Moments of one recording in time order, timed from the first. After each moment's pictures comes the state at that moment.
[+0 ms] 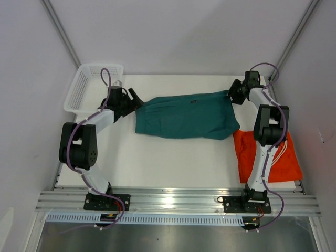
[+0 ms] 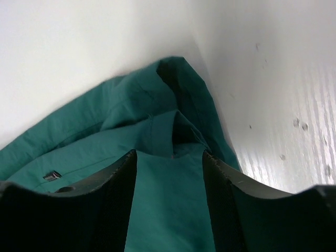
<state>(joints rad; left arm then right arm) -0.11 1.74 1.09 0.00 0.17 -0.63 -0.07 2.21 1.75 -0.39 -0.24 0.46</state>
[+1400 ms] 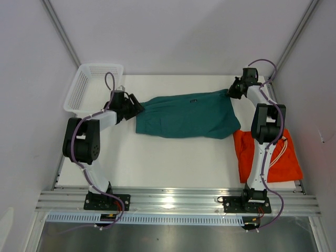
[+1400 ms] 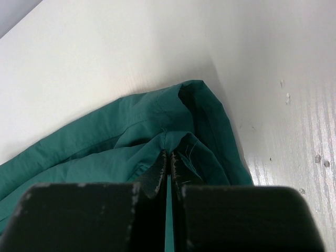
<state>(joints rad) -0.11 1.80 1.06 0.07 0.19 -0.62 -0.05 2.29 1.86 -0.37 -0.26 0.47</state>
